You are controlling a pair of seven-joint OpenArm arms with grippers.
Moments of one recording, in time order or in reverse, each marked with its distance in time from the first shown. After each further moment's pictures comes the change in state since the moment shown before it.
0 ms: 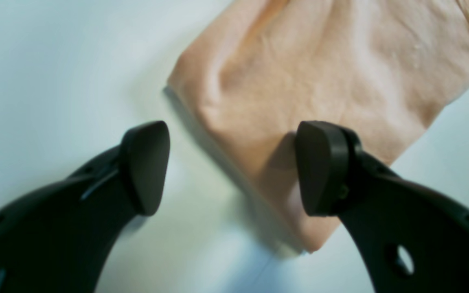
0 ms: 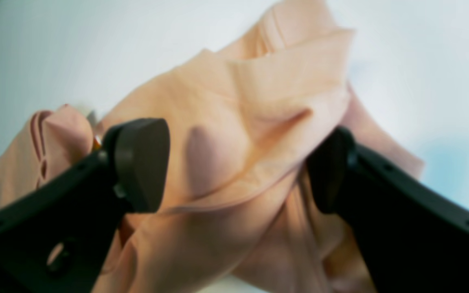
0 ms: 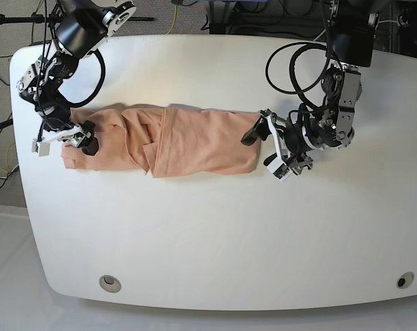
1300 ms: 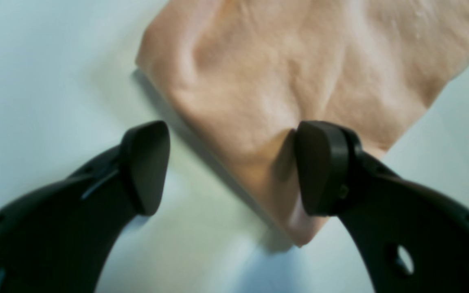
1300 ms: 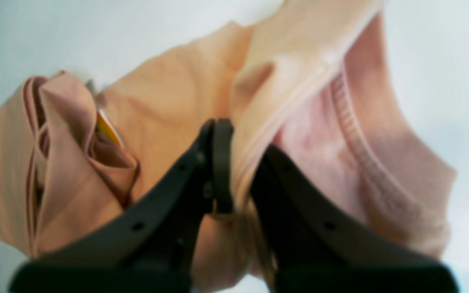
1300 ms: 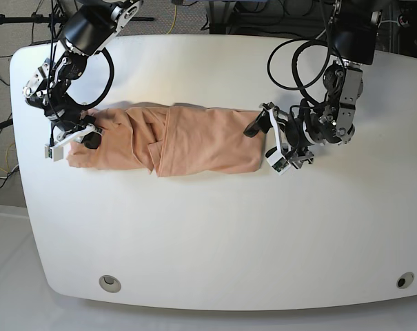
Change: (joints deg) left arm 0.9 -1.3 1.8 0.6 0.0 0.0 2.0; right arm -1.8 -3.2 -5.0 8.7 -3.7 0.8 -4.1
